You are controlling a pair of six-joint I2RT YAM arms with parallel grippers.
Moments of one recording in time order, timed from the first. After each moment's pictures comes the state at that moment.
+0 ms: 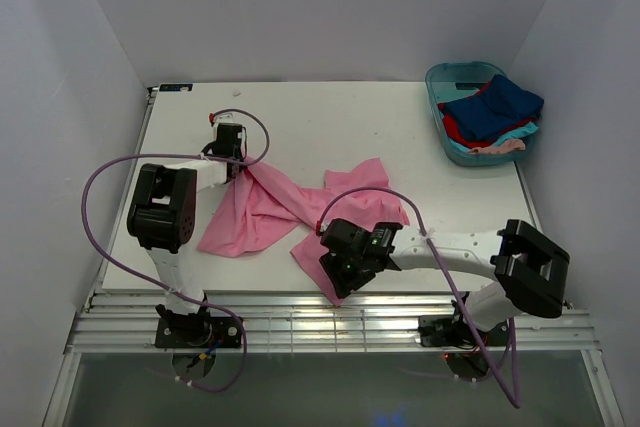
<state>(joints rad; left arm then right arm) -0.18 1.91 1.09 0.05 -0.37 -0.28 1.18 1.47 0.87 -0.60 -0.07 0.53</state>
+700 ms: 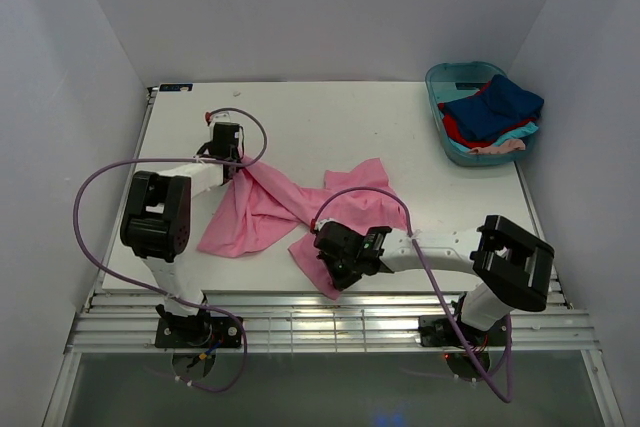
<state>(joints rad) -0.18 1.84 1.06 0.01 -0.39 -0.27 1.19 1.57 0.83 -0.42 0.01 0.53</state>
